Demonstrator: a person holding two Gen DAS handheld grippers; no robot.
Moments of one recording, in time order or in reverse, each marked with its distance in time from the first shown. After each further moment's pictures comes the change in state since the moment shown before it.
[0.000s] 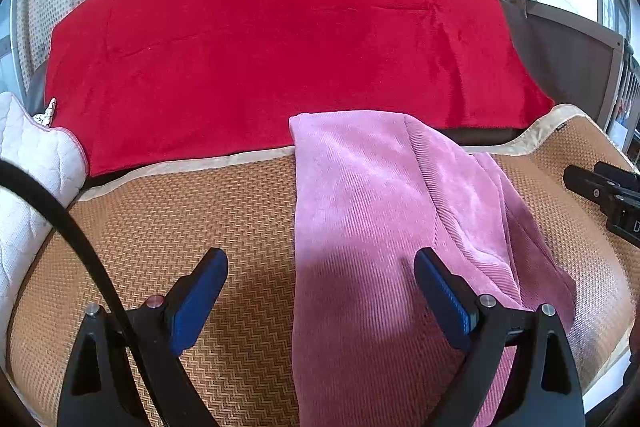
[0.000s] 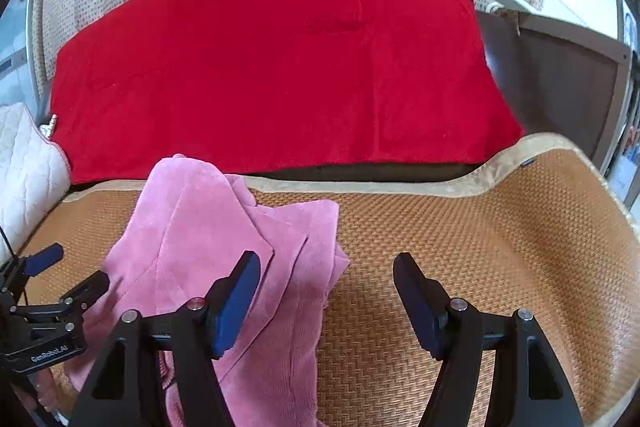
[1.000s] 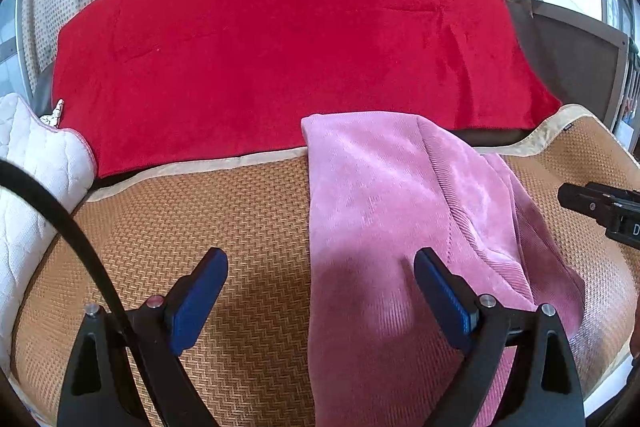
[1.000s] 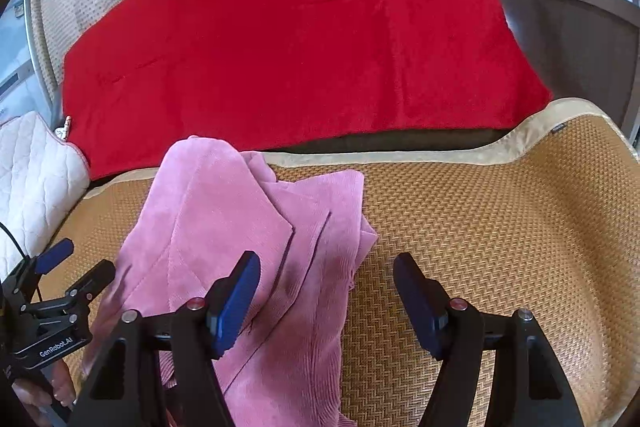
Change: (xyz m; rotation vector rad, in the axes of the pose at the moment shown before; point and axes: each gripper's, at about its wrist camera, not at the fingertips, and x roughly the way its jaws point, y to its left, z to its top) left arm -0.001 0.004 -0.002 0.000 -0.005 0.028; right arm 0.019 -0.011 -0.001 0.069 0.104 0.126
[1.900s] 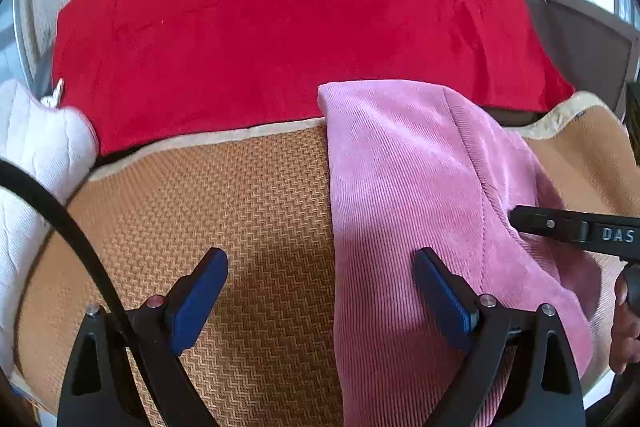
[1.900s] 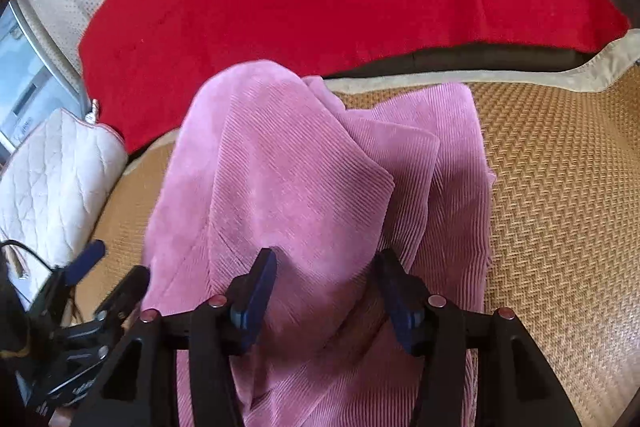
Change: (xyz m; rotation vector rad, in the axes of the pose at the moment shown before) left arm 0.021 0.018 -0.004 -0.024 0.095 0.008; right arm 0.075 0.016 -0.008 0.111 0.248 0.277
